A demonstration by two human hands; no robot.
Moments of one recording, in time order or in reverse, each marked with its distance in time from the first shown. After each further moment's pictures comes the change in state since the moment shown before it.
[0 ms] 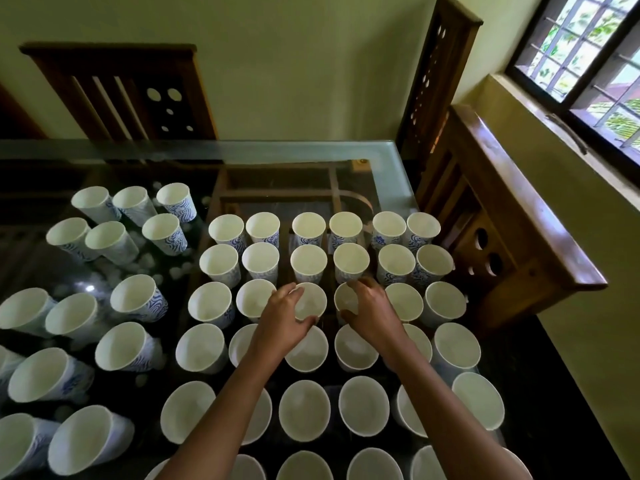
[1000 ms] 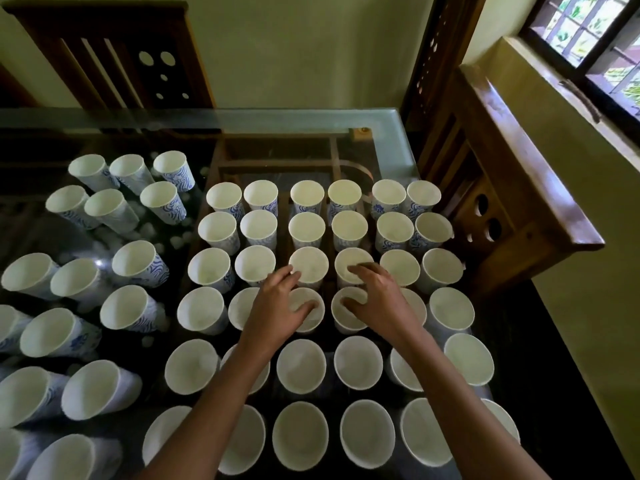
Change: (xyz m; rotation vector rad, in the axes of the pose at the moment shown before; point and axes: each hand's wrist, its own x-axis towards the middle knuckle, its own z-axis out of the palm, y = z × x) left_hand -0.041 0.006 -0.004 -0.036 0.060 0.033; right_hand -0.040 -0.001 -0.017 0.038 -0.062 -0.019
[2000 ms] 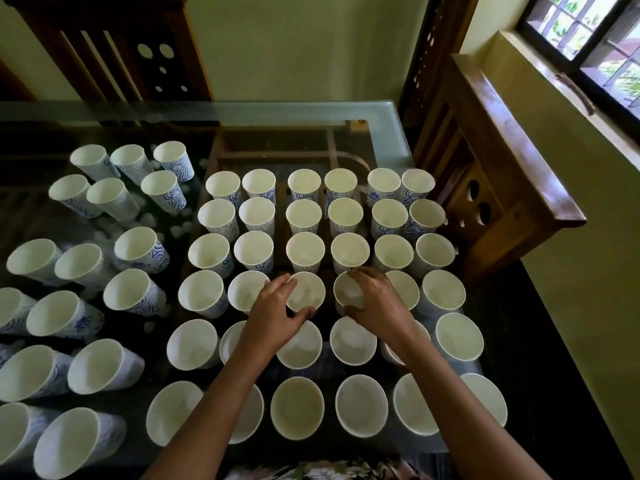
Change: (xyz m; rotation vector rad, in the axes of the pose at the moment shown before) left_hand -0.038 -0.005 0.010 0.005 -0.093 -0.080; right_hand -0.034 0.007 0.010 -0.075 -0.054 -0.015
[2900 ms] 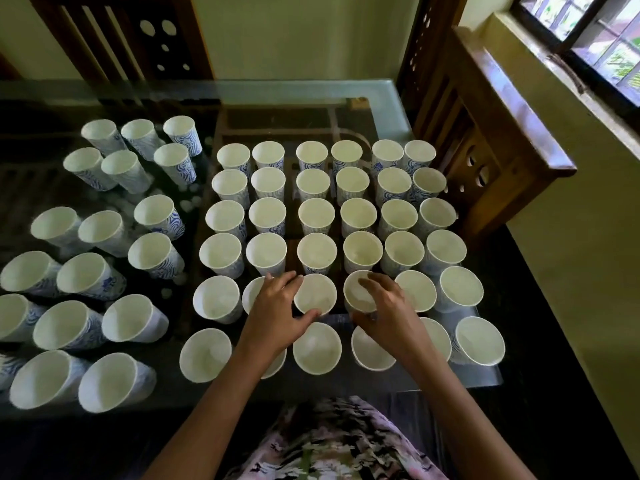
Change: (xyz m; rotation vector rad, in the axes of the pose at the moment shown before) left_hand -0.075 -0.013 -0.013 0.111 -0.010 0.097; right_hand -0.089 -0.022 0.035 -0.022 0.074 0.047
